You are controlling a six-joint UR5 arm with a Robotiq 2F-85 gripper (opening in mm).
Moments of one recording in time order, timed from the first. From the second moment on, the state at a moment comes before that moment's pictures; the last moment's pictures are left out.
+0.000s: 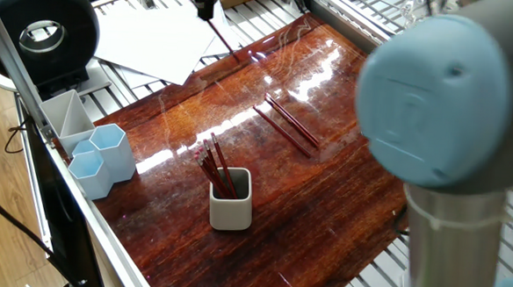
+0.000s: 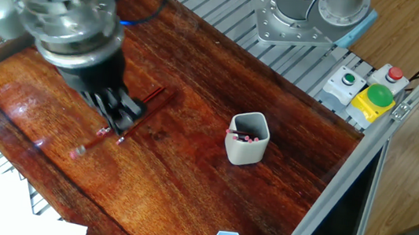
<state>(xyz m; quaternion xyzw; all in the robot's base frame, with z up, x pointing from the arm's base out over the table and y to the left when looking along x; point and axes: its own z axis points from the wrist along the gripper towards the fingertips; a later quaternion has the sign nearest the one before) 0.672 0.098 0.248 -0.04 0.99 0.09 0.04</state>
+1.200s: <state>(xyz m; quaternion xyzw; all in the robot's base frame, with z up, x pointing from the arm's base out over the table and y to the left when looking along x) 0.670 0.099 0.242 -0.07 0.99 0.07 0.11</state>
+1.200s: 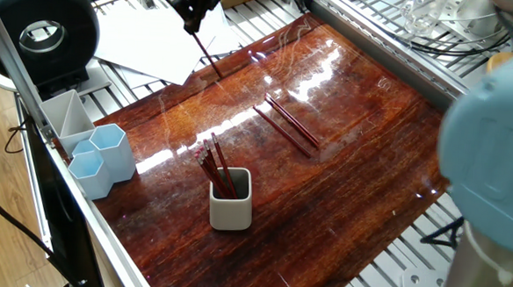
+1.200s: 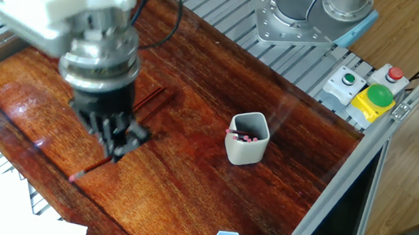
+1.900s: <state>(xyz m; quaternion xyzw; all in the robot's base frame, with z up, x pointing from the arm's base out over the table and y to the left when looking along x) 0.662 0.110 0.267 -0.04 0.99 0.06 0.12</state>
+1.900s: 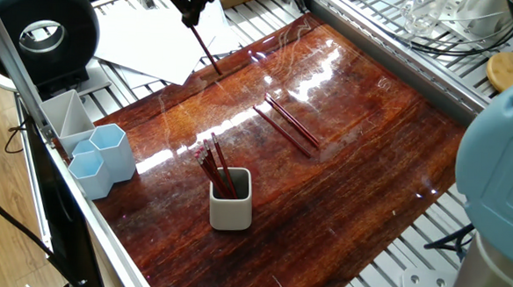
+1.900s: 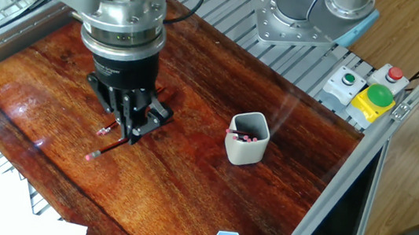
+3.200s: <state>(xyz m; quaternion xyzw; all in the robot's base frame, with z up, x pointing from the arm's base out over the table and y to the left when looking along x) 0.588 0.126 0.272 -0.02 0.99 0.07 0.15</state>
